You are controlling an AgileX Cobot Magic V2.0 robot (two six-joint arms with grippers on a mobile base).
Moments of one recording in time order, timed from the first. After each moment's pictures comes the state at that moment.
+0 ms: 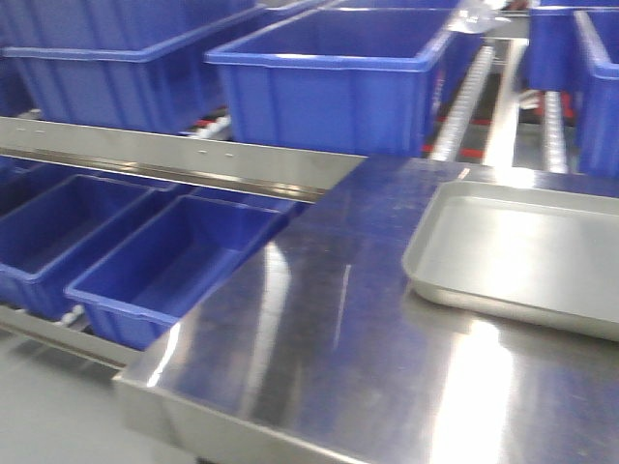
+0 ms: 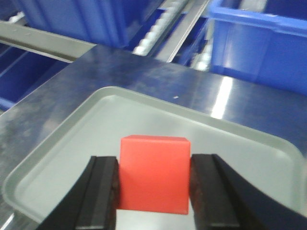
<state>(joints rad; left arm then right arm) -0.20 0.58 -0.49 0.14 0.55 -0.43 0.05 0.55 -0.45 0.06 0.31 0.02</state>
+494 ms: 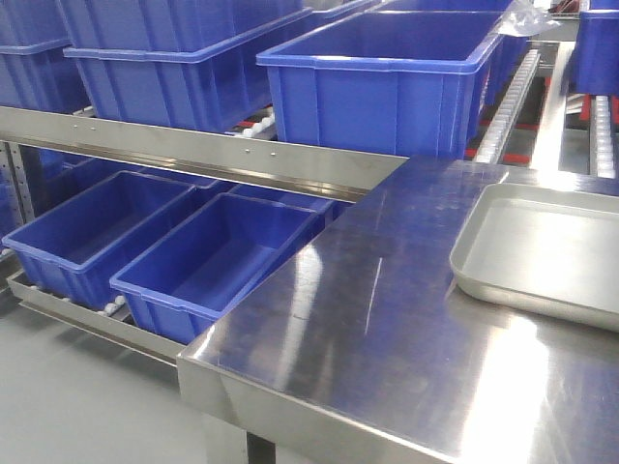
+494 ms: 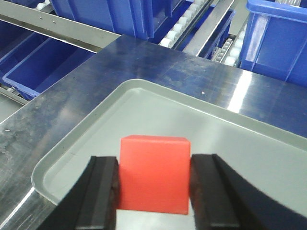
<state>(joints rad) -0.20 0.58 -0.49 0.14 0.56 -0.43 0.05 0.57 -0.45 0.06 0.32 0.02</state>
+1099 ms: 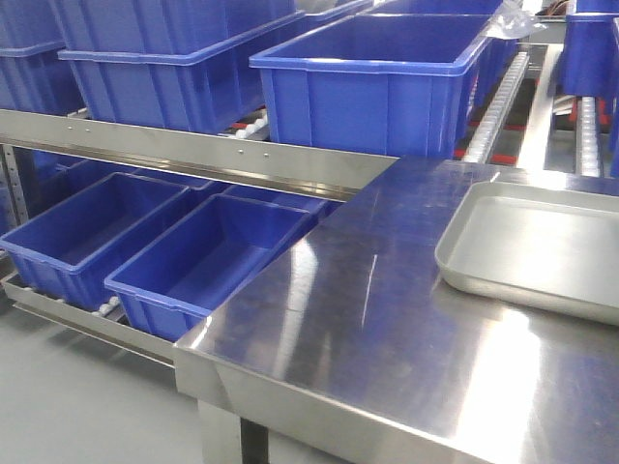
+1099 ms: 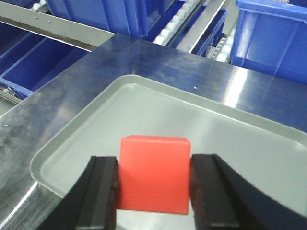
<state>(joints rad) -0.20 0.58 -0.49 0.14 0.56 -0.43 0.05 0.57 -0.45 0.06 0.32 0.02</state>
